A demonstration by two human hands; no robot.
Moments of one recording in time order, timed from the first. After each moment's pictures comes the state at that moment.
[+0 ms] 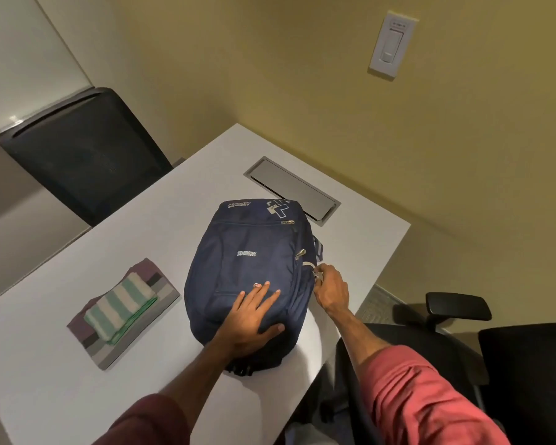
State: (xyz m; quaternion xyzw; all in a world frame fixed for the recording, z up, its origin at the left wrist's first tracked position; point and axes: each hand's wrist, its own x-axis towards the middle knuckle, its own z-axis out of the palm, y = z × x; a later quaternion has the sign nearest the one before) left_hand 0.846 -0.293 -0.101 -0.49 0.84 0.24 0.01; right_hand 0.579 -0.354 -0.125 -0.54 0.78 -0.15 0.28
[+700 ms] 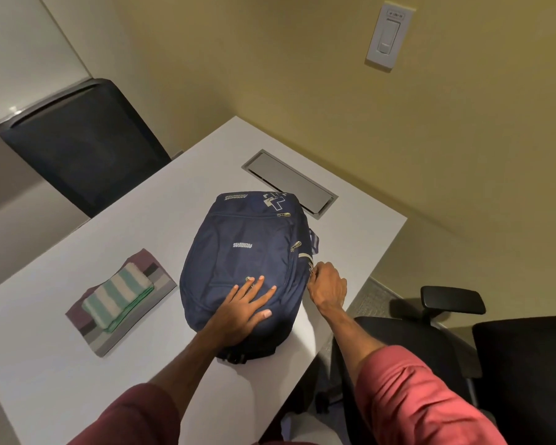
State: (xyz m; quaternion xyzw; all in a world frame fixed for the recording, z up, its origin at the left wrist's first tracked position) left_hand 0.853 -0.292 -0.109 -0.46 0.86 0.19 0.05; right_hand 0.584 -0.335 -0.116 -0.55 0.80 -0.11 0.20
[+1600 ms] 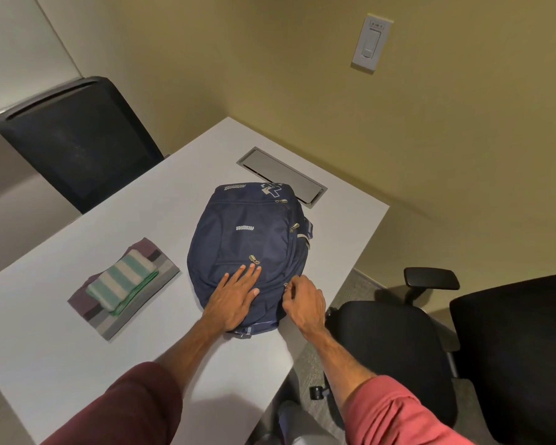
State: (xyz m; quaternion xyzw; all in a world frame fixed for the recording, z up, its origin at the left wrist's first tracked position) left_hand 0.884 -0.250 -0.097 -0.52 0.83 0.21 -0.01; right_hand 0.662 -0.213 -0.098 -0.59 0.76 -0.19 0.19
